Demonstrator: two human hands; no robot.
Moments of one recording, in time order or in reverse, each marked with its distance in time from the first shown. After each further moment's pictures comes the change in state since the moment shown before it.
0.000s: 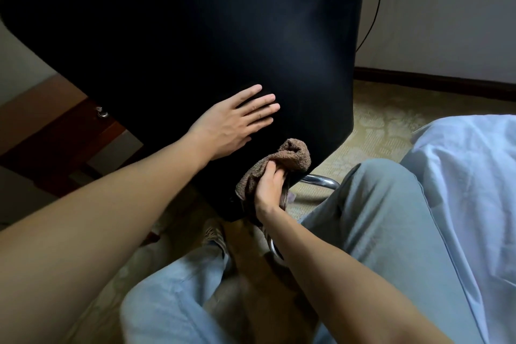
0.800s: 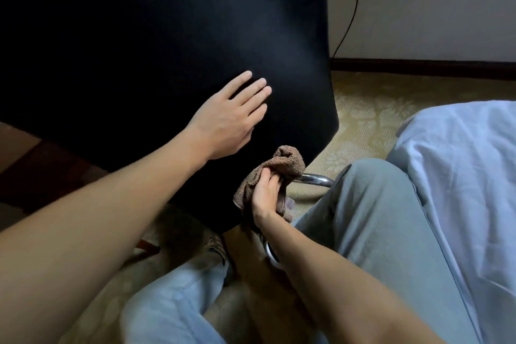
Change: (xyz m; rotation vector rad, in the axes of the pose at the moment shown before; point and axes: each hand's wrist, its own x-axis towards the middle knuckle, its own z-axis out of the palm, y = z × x) left_hand 0.056 -0.013 -0.029 -0.231 0.250 -0.103; right_hand 0.041 0.004 -0.027 -0.024 0.009 0.096
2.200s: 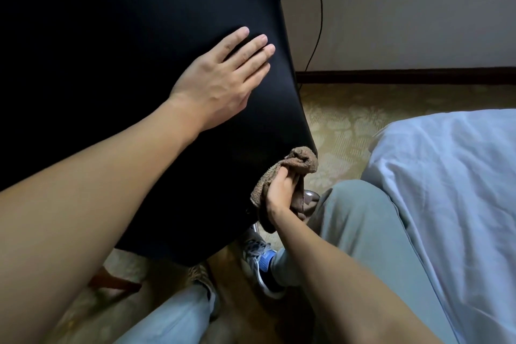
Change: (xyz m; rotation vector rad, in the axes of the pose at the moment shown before) left_hand 0.094 -0.052 -0.014 0.349 0.233 0.011; right_hand 0.073 -0.049 -0.048 0.114 0.198 -0.119
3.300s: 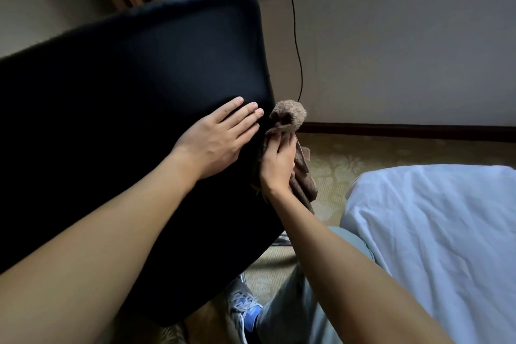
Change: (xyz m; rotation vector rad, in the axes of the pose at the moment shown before) left_hand 0.006 -0.005 -0.012 -0.034 -0.005 -0.031; right_hand 0.009 -0.174 0.010 -0.083 0.026 -0.712
